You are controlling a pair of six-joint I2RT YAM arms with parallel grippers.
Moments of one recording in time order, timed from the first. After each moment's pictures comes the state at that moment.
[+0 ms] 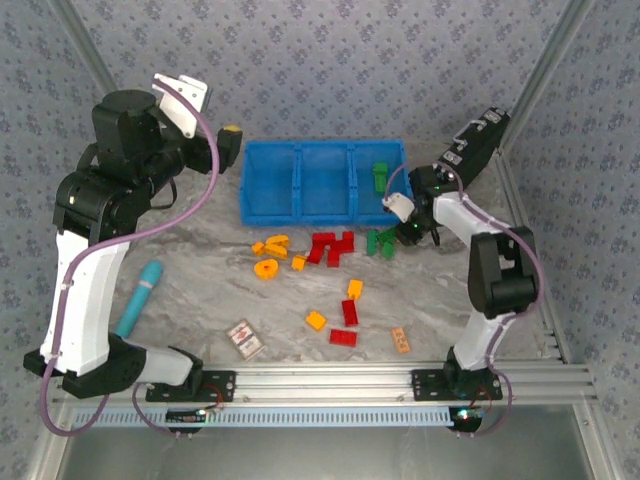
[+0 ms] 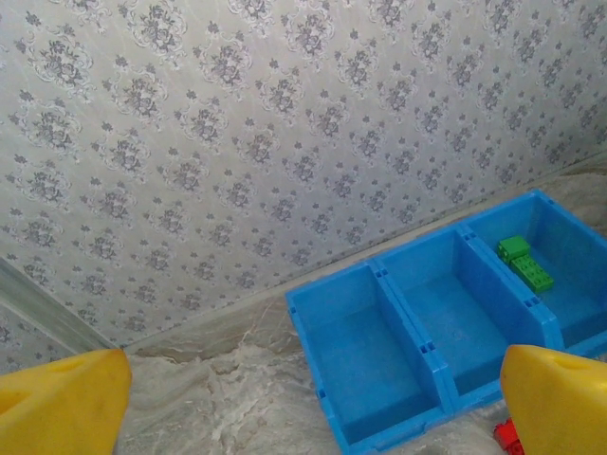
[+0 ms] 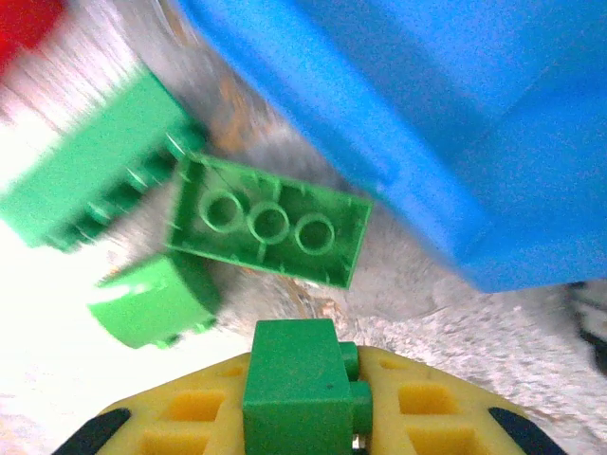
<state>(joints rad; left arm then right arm) -0.46 1.36 2.12 -1.06 -0.20 0.15 0.20 1.72 1.26 -0.73 -0.12 -0.58</state>
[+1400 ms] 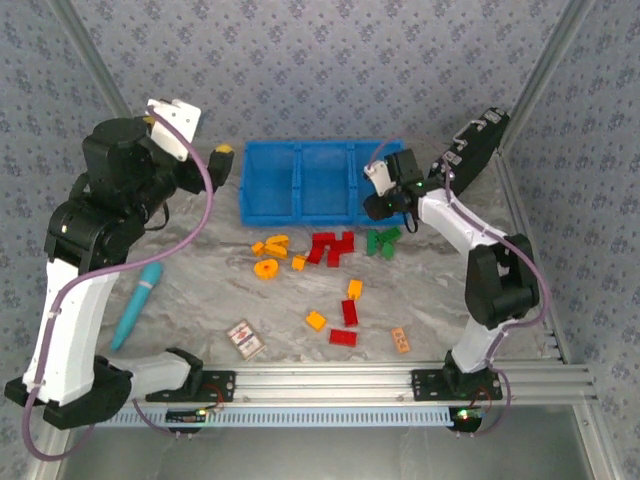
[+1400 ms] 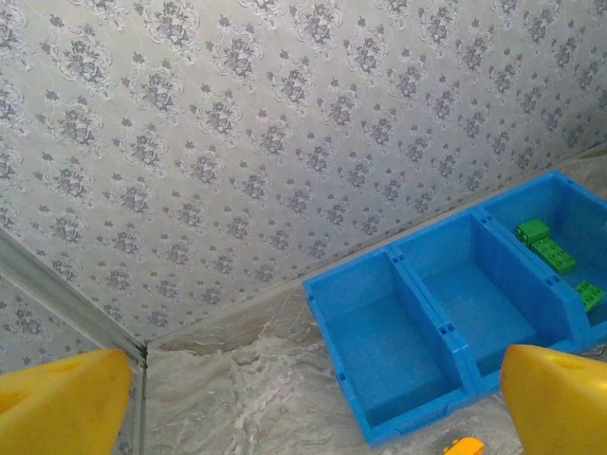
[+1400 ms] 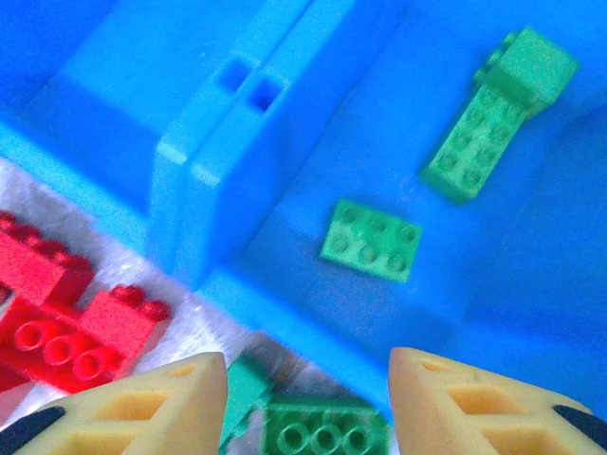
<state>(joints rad) -0.47 1.19 1.90 -0.97 -0.23 0.20 0.35 1.72 1.33 -0.53 -0.06 -0.23</state>
